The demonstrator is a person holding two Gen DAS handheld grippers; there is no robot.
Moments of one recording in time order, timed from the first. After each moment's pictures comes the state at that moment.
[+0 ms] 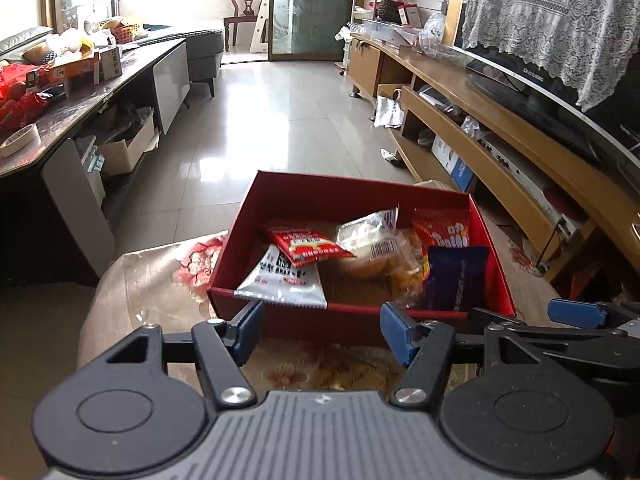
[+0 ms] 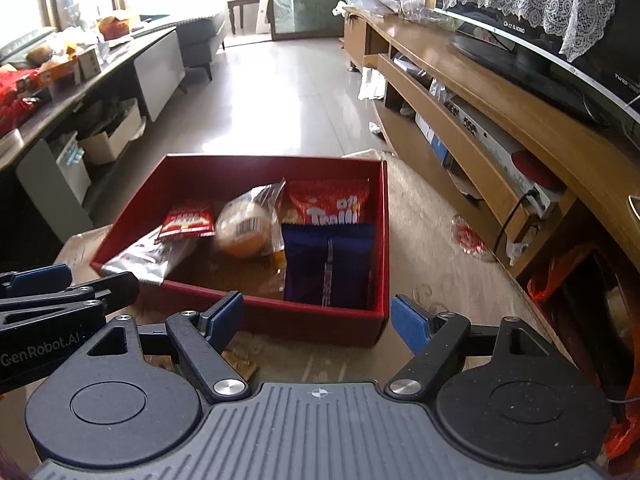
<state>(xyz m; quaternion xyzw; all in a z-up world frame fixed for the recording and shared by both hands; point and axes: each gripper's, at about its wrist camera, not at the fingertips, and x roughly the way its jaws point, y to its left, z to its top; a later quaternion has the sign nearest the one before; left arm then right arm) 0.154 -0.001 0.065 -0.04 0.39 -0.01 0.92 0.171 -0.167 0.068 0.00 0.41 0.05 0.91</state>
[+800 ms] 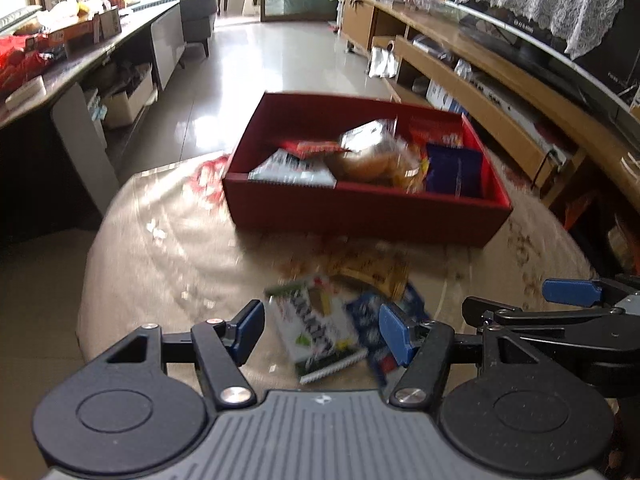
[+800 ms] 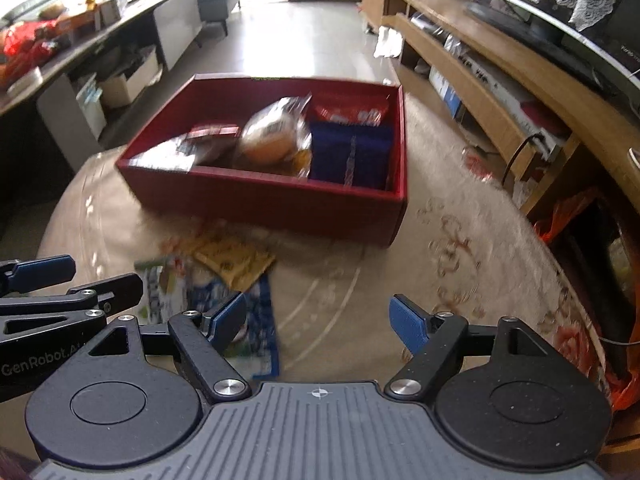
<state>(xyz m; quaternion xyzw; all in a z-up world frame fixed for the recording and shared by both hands) 0.091 0.008 0.031 -0.03 0.45 -0.02 0.89 0.115 -0.154 0.038 -0.03 0.46 0.07 0.88</state>
